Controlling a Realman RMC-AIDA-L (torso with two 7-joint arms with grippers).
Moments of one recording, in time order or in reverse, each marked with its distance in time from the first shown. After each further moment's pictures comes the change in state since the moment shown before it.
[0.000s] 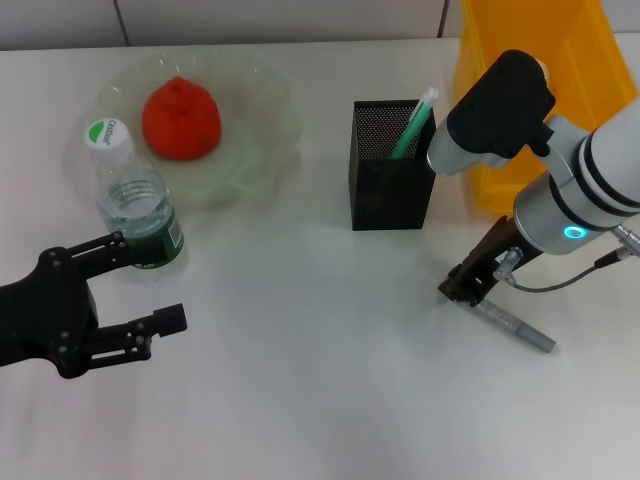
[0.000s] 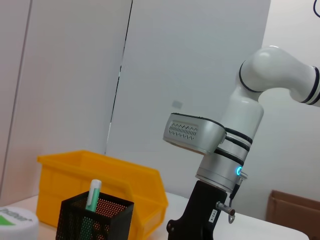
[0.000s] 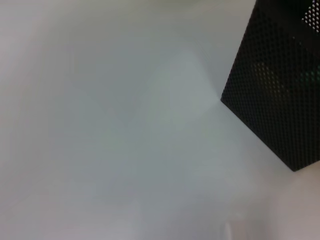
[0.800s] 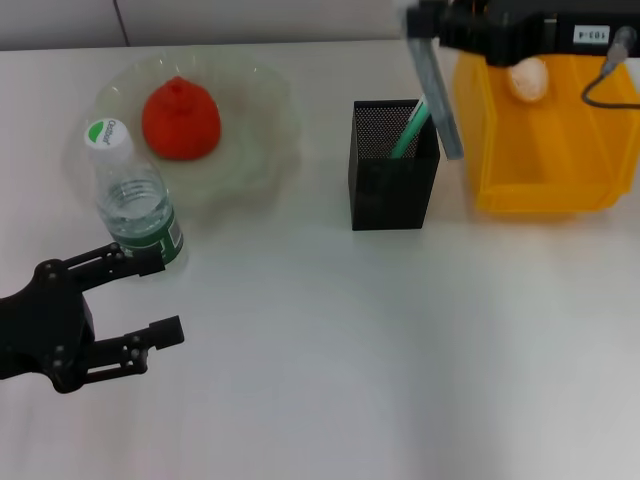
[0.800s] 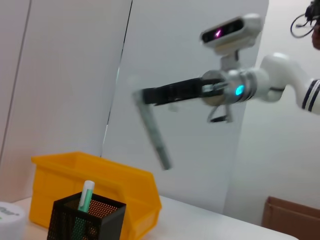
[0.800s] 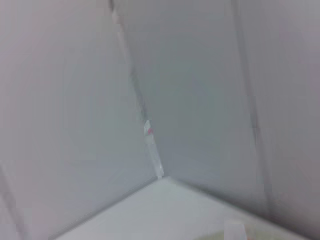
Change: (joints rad) left arm 0.022 -0.005 0.001 0.001 -0.006 0.022 0.001; right arm -0.161 -0.005 0.565 -0.122 0.843 -0.017 -0.523
